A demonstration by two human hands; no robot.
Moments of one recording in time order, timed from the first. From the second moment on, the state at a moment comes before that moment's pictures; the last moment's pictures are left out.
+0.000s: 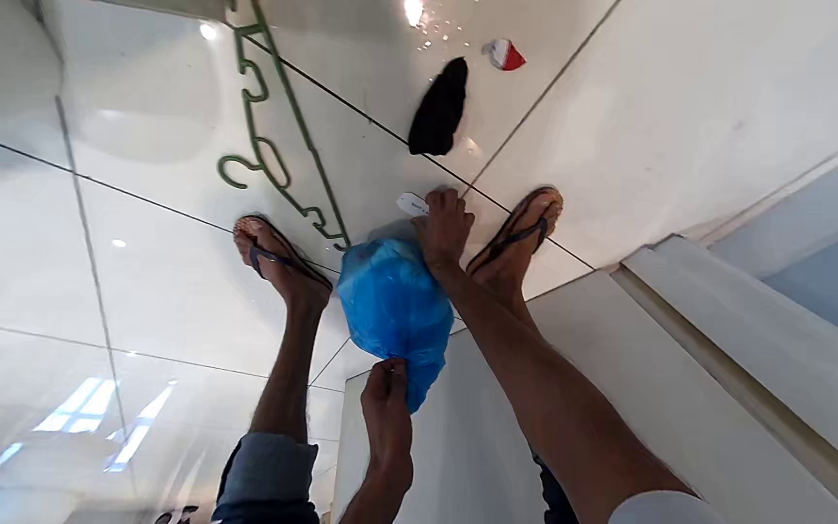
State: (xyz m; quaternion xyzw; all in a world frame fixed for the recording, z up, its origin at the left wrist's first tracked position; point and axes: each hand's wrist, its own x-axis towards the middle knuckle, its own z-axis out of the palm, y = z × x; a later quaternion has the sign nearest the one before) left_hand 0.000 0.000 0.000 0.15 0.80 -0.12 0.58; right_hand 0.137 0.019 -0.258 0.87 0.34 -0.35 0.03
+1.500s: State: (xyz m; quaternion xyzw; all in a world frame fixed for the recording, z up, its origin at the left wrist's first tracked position) left_hand 0.026 0.018 -0.010 0.16 0.79 -0.12 0.58; right_hand 0.311 0.147 -0.232 0.93 0.20 -0.30 -0.08
